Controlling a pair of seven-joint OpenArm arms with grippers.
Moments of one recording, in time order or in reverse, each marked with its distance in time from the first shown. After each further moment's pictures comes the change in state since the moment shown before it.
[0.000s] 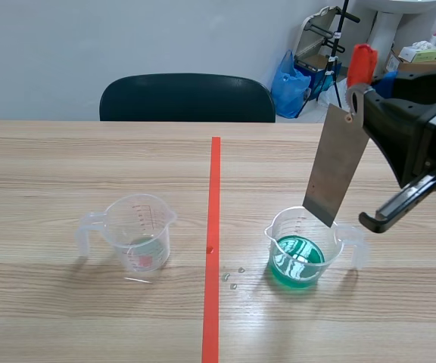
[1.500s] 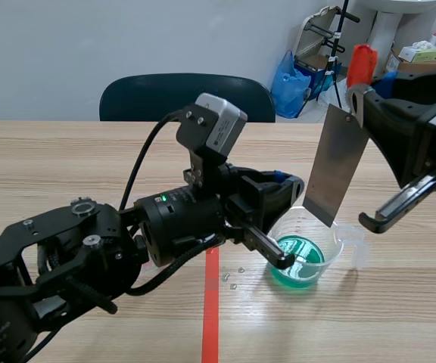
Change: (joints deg) left arm -59.3 23.2 63.1 -4.7 -12.6 23.2 36.6; right arm 0.0 0.0 0.0 0.0 0.0 0.0 0.0
